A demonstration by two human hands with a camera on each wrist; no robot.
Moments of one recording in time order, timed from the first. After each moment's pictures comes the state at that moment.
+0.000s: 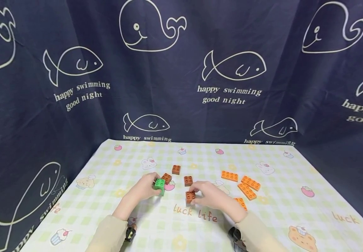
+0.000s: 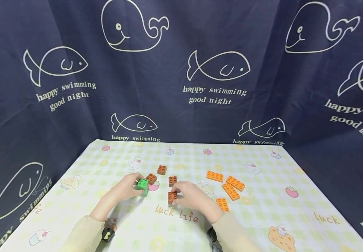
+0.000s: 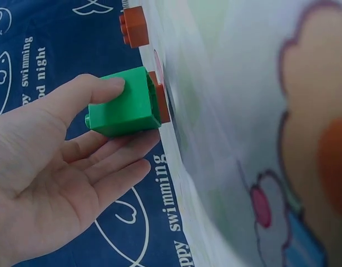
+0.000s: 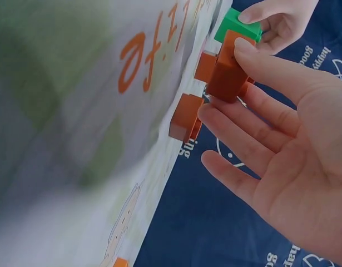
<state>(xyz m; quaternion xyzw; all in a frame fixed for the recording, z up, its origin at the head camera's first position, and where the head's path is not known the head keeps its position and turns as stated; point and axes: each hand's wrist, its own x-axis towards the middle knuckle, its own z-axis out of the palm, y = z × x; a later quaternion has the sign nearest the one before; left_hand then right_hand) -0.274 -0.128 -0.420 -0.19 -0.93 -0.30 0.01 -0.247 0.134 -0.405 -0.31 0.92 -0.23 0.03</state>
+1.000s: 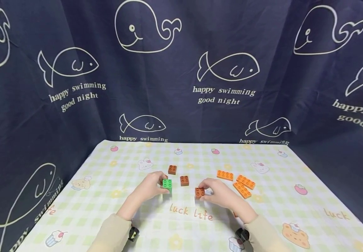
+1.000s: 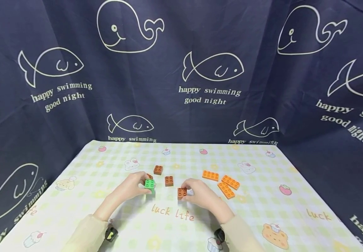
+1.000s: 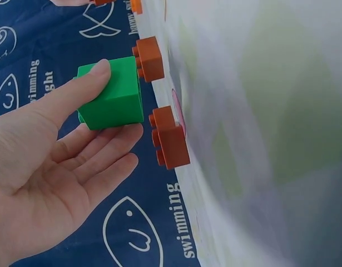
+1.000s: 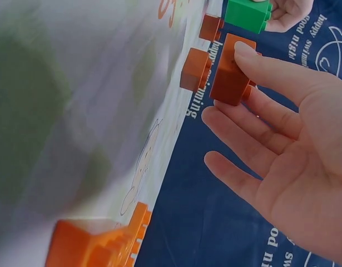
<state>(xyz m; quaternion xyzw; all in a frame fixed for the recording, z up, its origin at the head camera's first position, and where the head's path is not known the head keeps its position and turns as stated) -0.275 -0.103 -0.415 -0.24 -0.91 -0.33 0.03 -0.242 0.173 -0.408 -0.28 0.93 -0.25 -0.03</state>
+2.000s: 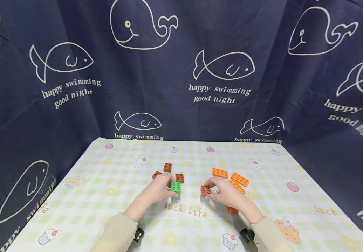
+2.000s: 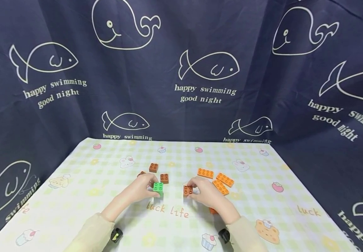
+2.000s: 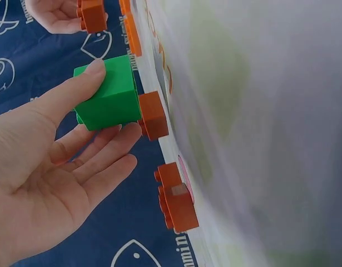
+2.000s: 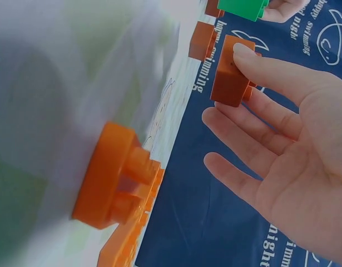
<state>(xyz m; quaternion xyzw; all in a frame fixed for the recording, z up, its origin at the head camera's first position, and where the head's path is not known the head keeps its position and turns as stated) -0.265 -0.064 -0.420 -0.28 -0.91 -0.31 0.01 -0.232 0.202 -0.408 -0.25 0.94 -0.24 -0.06</state>
